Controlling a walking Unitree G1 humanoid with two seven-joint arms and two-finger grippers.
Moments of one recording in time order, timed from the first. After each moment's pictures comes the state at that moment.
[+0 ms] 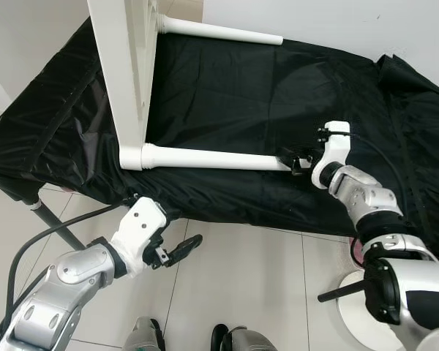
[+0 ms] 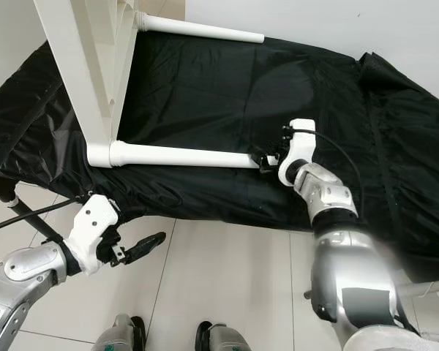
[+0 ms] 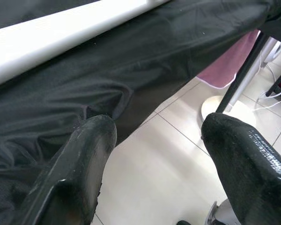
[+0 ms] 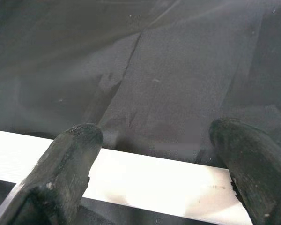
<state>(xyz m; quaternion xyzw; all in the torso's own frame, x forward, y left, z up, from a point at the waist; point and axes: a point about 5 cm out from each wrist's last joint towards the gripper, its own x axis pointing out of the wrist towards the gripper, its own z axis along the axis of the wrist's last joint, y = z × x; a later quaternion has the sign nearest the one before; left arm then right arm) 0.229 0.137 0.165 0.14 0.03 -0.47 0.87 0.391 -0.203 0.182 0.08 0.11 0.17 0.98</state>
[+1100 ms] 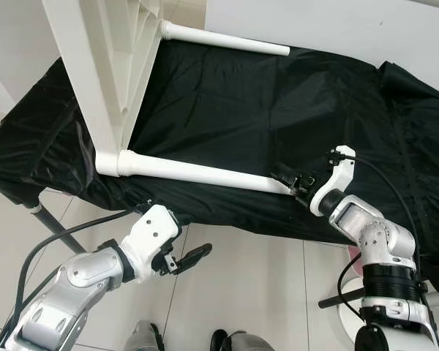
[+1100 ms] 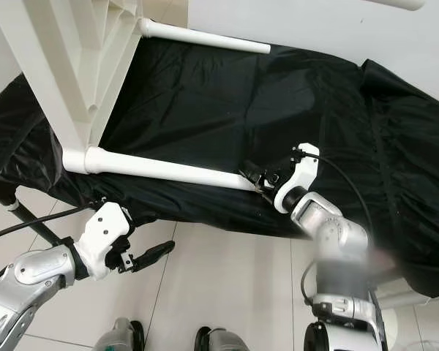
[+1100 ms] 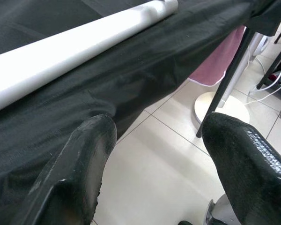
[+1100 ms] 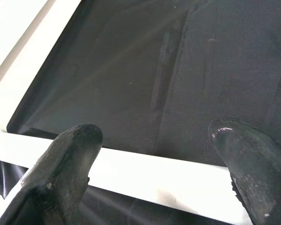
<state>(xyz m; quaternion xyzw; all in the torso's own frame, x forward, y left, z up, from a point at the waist) 0.224 0.126 0.159 0.16 0.03 -0.51 0.85 0.325 -0.180 0.157 0.23 0.13 0.20 0.94</state>
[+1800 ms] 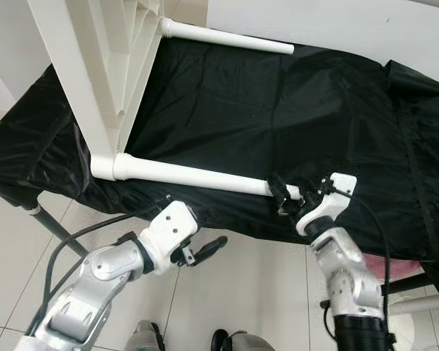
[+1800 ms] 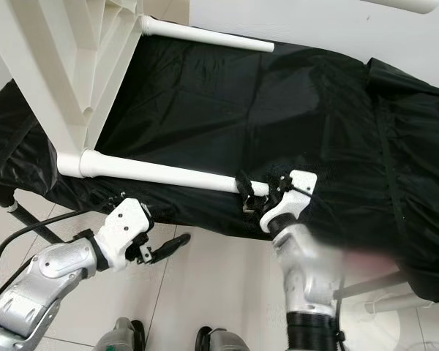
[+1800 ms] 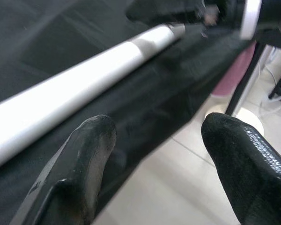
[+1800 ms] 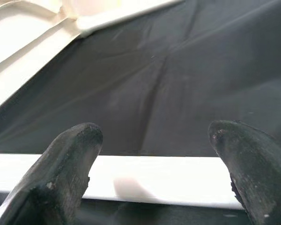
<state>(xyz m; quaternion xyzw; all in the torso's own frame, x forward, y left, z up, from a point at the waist) 0.237 0.102 0.166 0.16 -0.03 -0.49 0.86 0.289 -0.164 0.151 0.17 -0.08 0.10 0.98</state>
